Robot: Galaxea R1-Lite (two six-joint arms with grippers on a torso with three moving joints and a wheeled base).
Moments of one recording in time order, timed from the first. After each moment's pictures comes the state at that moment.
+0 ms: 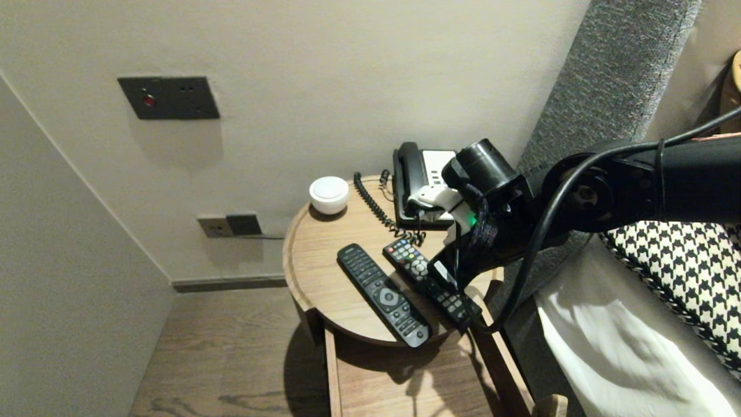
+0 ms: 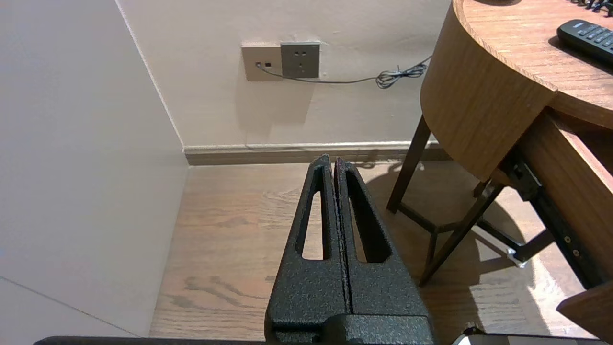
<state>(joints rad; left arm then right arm) 0.00 0.00 0.00 -0.02 0.01 0.00 0.61 1.91 -1.56 0.52 -0.07 -0.21</state>
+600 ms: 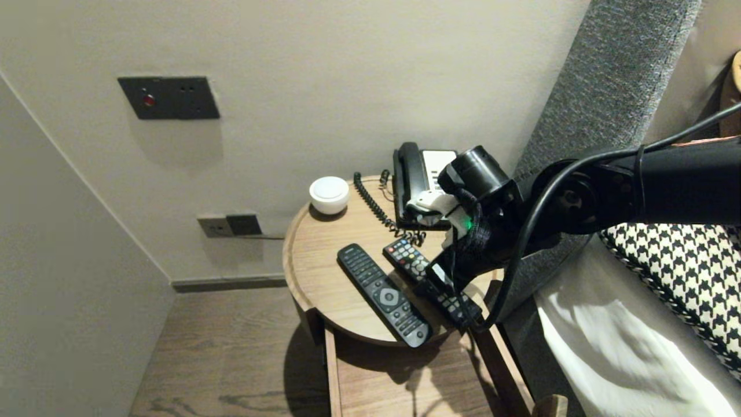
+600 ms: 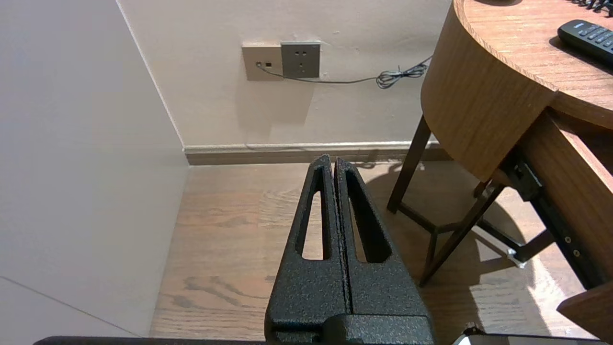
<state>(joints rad) 0.00 0.00 0.00 -0.02 0.01 0.00 0.60 1.93 -1.57 0.52 -0.07 -0.20</state>
